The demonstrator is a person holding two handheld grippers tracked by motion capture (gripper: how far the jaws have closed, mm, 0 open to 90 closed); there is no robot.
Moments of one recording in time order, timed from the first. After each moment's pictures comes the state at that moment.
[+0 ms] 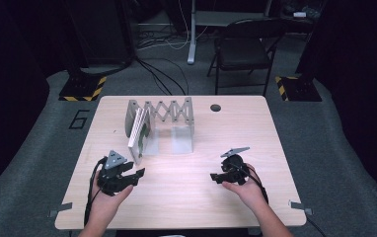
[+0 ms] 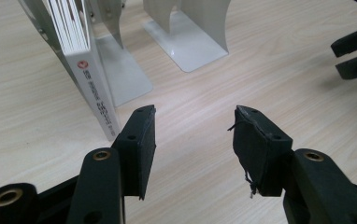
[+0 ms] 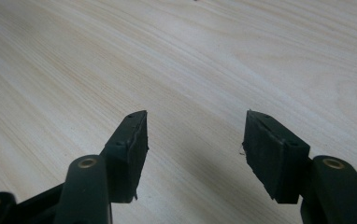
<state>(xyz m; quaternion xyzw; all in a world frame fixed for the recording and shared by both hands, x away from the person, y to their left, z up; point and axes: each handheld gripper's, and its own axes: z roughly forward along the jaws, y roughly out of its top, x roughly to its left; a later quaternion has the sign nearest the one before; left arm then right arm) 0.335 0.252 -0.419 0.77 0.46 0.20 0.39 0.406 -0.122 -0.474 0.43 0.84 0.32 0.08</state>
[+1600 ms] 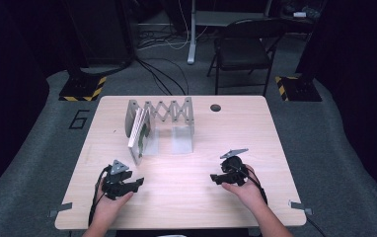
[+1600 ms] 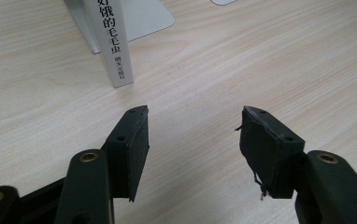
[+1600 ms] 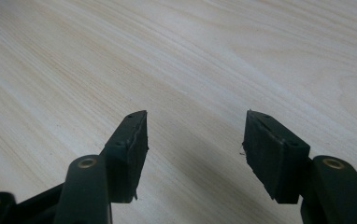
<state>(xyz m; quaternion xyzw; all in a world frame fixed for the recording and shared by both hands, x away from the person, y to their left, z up) 0.358 0.270 -0.493 0.78 0.48 0.17 0.36 0.406 -0.120 -0.483 0.44 0.84 0.31 0.09</state>
